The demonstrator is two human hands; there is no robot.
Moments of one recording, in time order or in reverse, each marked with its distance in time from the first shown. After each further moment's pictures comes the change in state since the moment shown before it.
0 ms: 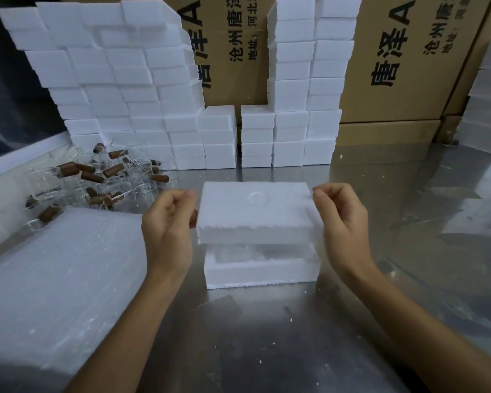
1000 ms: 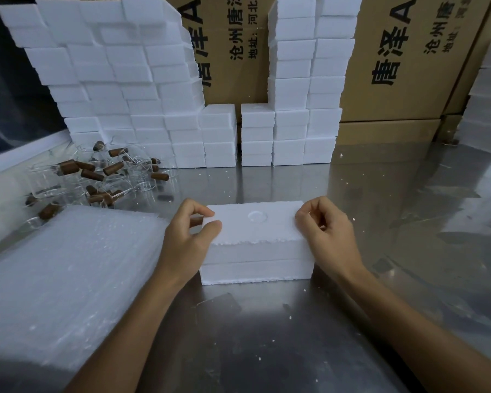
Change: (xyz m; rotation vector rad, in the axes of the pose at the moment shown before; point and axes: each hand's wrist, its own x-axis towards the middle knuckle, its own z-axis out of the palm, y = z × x) left_hand -0.001 -0.030 -0.004 0.193 -0.273 -0.119; right_hand -0.004 0.024 -0.002 -0.223 -0.162 0.061
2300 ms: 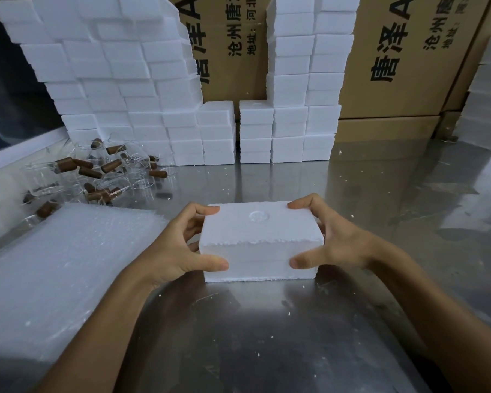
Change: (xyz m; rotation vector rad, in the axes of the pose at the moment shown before) left_hand 0.003 -0.007 -0.032 -0.011 -0.489 -0.156; right_hand 0.020 0.001 -0.040 -0.060 -0.710 0.150
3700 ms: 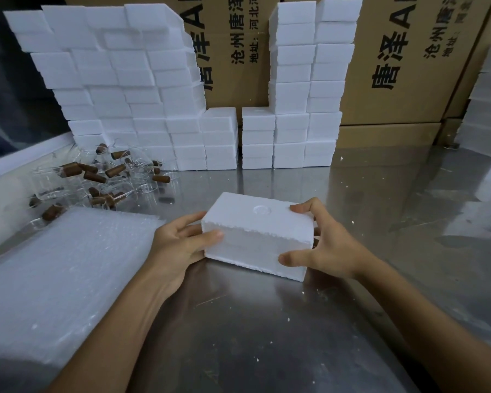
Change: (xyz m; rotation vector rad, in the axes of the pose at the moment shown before) left_hand 0.010 0.000 0.017 -0.507 0.382 -0.131; right_hand 0.008 0.009 0.015 -0.074 0.221 -0.063
